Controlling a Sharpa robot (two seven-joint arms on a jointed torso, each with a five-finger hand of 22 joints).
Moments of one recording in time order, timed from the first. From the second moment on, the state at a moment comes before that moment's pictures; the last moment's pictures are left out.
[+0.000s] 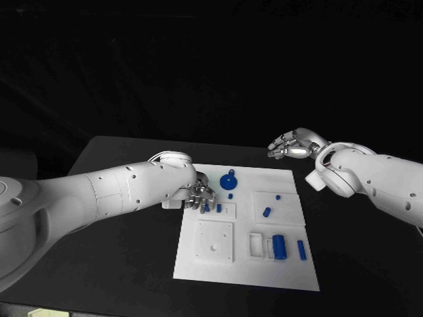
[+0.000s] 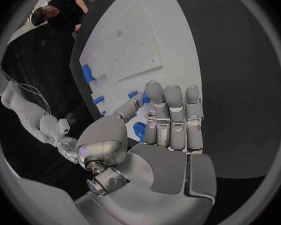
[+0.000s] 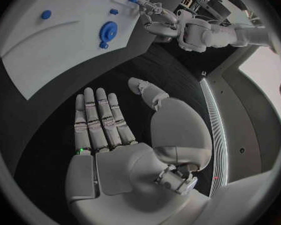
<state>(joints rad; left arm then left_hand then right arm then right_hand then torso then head) 1.33 -0.43 -0.21 1.06 -1.10 0.30 -0.46 0.64 0.11 0.71 -0.28 0.20 1.21 0.02 0.29 0.91 1.43 -0.07 0.72 0.74 1.21 -0.10 1.13 0.59 0.02 0.85 -0.11 0.72 1.31 1.30 -0.60 -0.09 1.02 -0.77 -0.20 0.12 1.03 -0.16 0.56 -0.20 0.46 0.78 0.20 0.31 0.40 1.05 0.18 0.08 0.07 0.85 0.18 0.31 0.44 0.18 0.64 0.22 0.07 1.19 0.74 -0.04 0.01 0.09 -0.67</state>
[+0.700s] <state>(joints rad) 1.32 -0.45 -0.21 1.09 -1.12 0.26 -0.46 0.65 0.11 0.70 -0.29 0.20 1.21 0.02 0.29 0.91 1.43 -0.08 0.72 0.74 1.21 -0.10 1.13 0.59 0.02 0.85 -0.11 0.72 1.31 1.30 -0.61 -0.09 1.02 -0.77 -0.20 0.12 1.03 -0.16 0.56 -0.20 0.46 0.78 0.20 0.31 0.40 1.05 0.18 0.08 0.07 0.85 0.18 0.31 0.44 0.18 0.64 0.22 0.07 1.19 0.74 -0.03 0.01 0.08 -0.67</state>
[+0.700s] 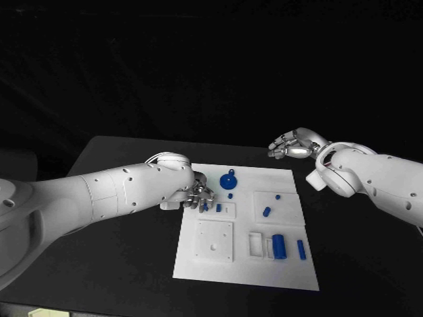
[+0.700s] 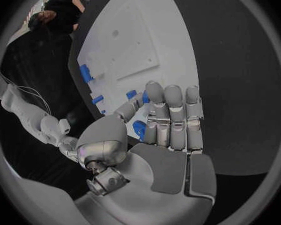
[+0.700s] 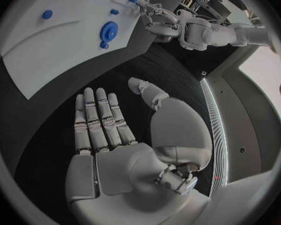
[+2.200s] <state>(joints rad) 1.31 -0.48 -0.21 1.13 -1.12 0.18 -0.46 0.61 0.15 0.70 -0.29 0.20 1.20 0.02 0.27 0.92 1.42 -0.08 0.72 0.73 1.20 -0.10 1.13 0.58 0.02 0.85 -0.11 0.72 1.31 1.30 -0.61 -0.09 1.02 -0.77 -0.20 0.12 1.03 -0.16 0.56 -0.20 0.46 0.78 0.20 0.31 0.39 1.05 0.18 0.08 0.07 0.85 0.18 0.31 0.44 0.18 0.64 0.22 0.07 1.19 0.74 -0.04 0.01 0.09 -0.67</state>
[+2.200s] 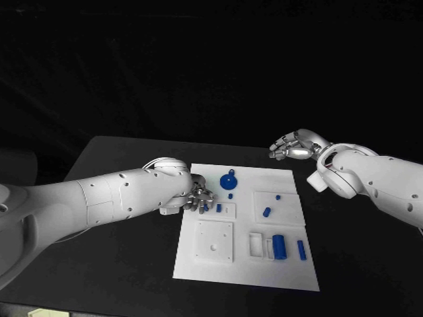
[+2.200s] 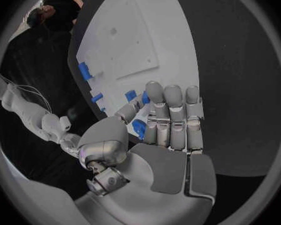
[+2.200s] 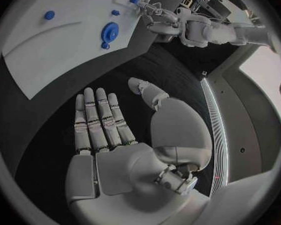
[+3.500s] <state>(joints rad) 1.31 -0.48 -0.21 1.11 -1.11 0.19 -0.48 0.57 -0.01 0.62 -0.22 0.06 1.18 0.03 0.23 0.92 1.41 -0.08 0.71 0.71 1.20 -0.11 1.12 0.57 0.02 0.87 -0.11 0.70 1.31 1.30 -0.61 -0.09 1.02 -0.77 -0.20 0.12 1.03 -0.16 0.55 -0.21 0.46 0.78 0.20 0.31 0.39 1.05 0.18 0.08 0.07 0.85 0.18 0.31 0.44 0.18 0.64 0.22 0.07 1.19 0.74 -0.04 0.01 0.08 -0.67</state>
